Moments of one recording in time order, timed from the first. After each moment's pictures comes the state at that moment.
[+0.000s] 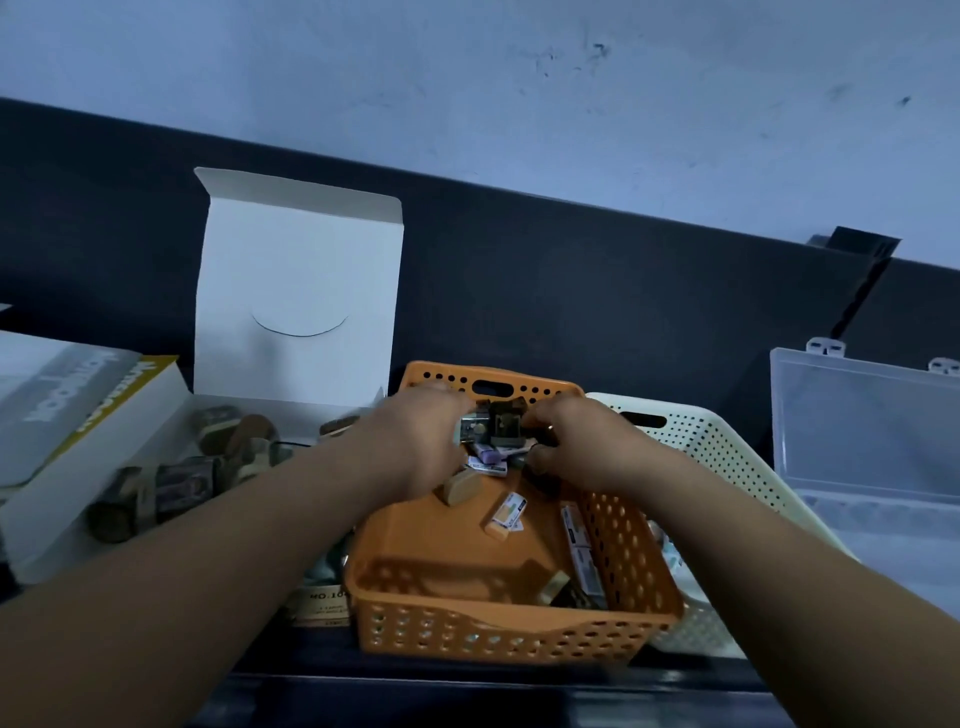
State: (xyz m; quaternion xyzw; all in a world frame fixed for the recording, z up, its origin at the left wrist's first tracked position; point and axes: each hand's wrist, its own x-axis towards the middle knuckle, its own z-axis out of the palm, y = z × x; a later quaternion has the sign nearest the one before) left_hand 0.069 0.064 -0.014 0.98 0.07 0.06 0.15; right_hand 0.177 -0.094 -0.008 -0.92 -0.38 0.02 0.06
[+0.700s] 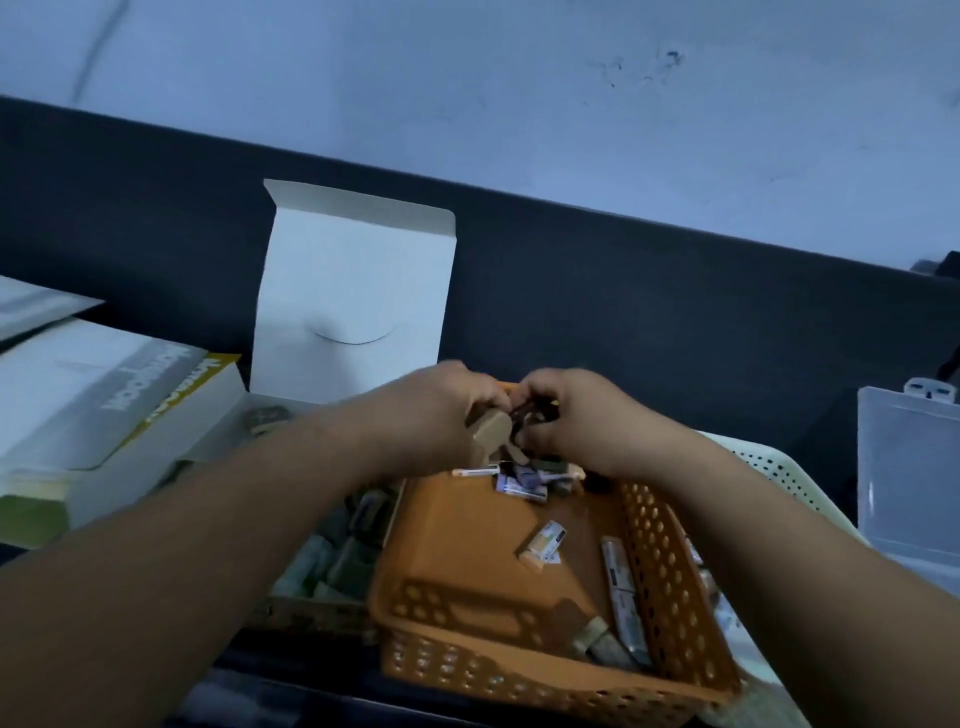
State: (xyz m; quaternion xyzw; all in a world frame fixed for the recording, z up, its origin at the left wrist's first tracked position) left_hand 0.062 0.083 0.017 0.97 0.07 0.06 0.24; right_hand 0.178 -0.057 0.022 -0.86 -0.45 0.08 0.22
